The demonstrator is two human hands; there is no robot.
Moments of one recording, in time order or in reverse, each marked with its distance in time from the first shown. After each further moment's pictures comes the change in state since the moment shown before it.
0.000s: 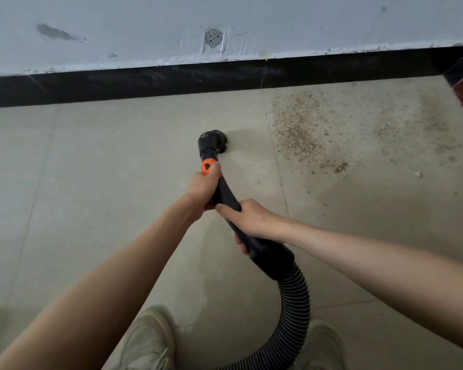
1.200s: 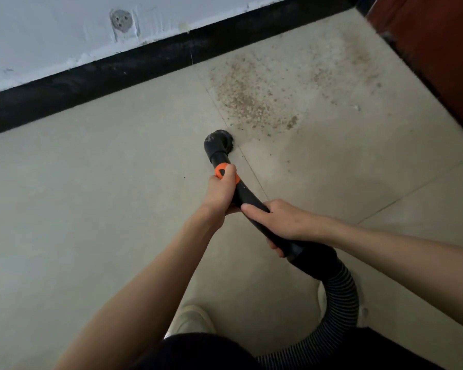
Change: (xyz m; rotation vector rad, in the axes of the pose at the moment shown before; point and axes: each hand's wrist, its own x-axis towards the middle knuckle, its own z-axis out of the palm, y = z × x) left_hand -0.048 -0.017 0.061 0.070 -0.311 -0.024; right_hand -0.077 0.052 -0.008 0.175 0.184 0.200
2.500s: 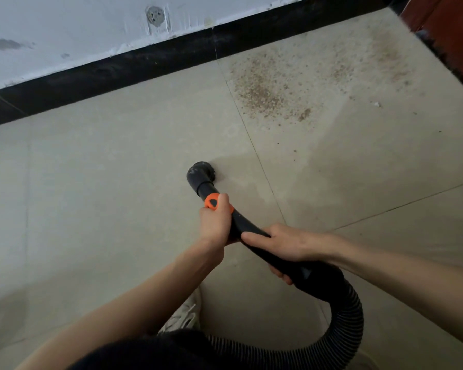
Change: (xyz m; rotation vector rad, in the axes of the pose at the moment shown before) left_hand -0.070 -0.087 0.015 -0.124 0.309 -0.054; right_hand -0.031 0.074 0.011 -0.160 -0.339 -0.071
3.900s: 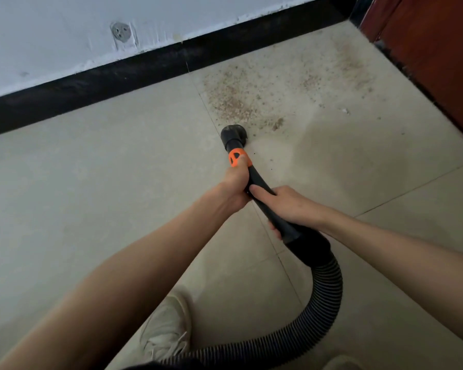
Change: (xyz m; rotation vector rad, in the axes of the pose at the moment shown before) left_hand 0.029 0.068 0.100 -0.107 -0.337 -0.038; right_hand 0.008 -0.006 -0.068 0.249 0.465 -0.108
